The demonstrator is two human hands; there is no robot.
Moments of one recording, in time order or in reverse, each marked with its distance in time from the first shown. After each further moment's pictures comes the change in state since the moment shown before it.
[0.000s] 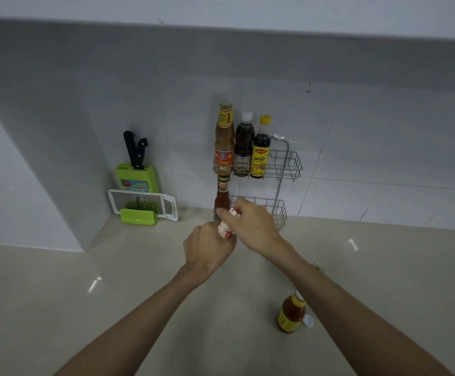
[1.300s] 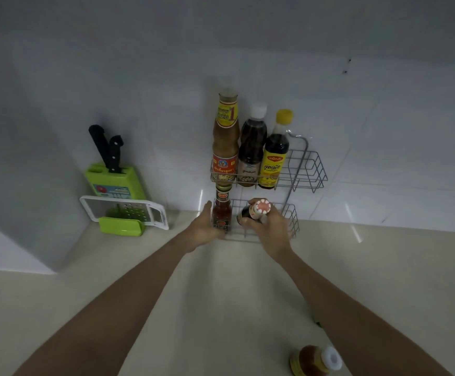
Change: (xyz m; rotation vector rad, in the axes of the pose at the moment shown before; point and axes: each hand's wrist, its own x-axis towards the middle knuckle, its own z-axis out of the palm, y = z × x) left_hand 0.178 -0.052 0.063 -0.356 -0.628 -0.213; right_hand 0.128 0.116 0.060 0.411 0.142 0.176
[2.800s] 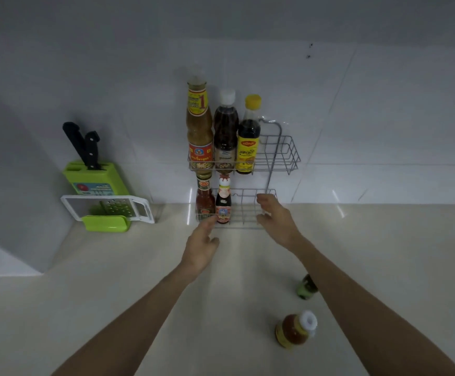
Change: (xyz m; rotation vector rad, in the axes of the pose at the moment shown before) left_hand -0.041 -0.033 0.062 -0.231 0.154 0.171; right_hand -0.008 0.031 -0.051 -0.143 -0.158 0.058
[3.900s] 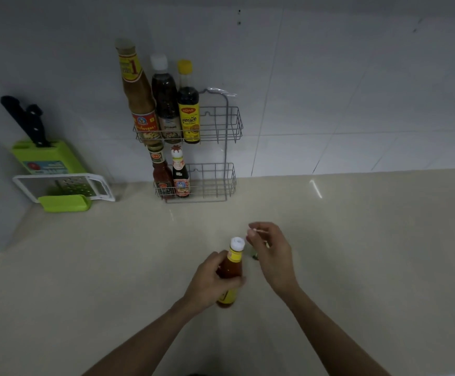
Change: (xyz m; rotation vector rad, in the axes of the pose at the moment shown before) left_hand -0.127 -0.033 0.135 0.134 -0.238 0.095; right_hand -0.177 0.077 -0.031 0.303 0.371 -0.019
